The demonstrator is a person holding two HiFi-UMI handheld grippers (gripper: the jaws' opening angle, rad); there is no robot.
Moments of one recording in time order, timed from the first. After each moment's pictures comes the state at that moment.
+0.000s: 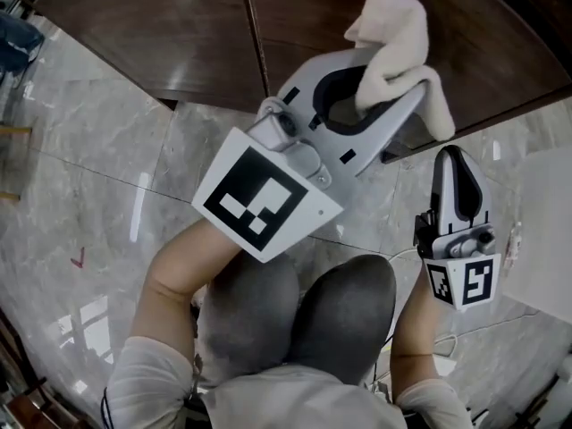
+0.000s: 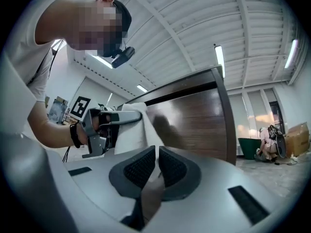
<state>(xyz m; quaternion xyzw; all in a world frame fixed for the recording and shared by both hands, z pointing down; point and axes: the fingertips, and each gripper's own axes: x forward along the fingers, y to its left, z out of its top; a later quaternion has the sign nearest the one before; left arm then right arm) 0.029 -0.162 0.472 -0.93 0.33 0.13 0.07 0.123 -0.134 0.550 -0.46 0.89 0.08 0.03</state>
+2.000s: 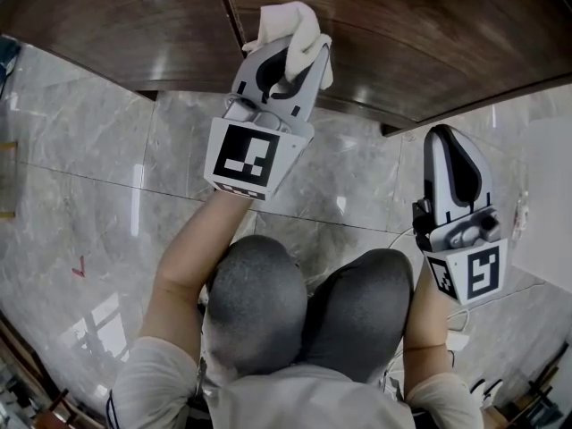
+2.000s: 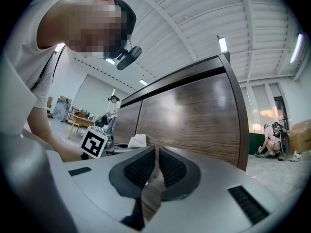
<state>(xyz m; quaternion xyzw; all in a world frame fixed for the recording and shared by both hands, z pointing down) -0.024 -0.236 0.619 -0.88 0.47 0.03 0.05 0.105 -0.138 0.586 -0.44 0.90 0.06 0.00</state>
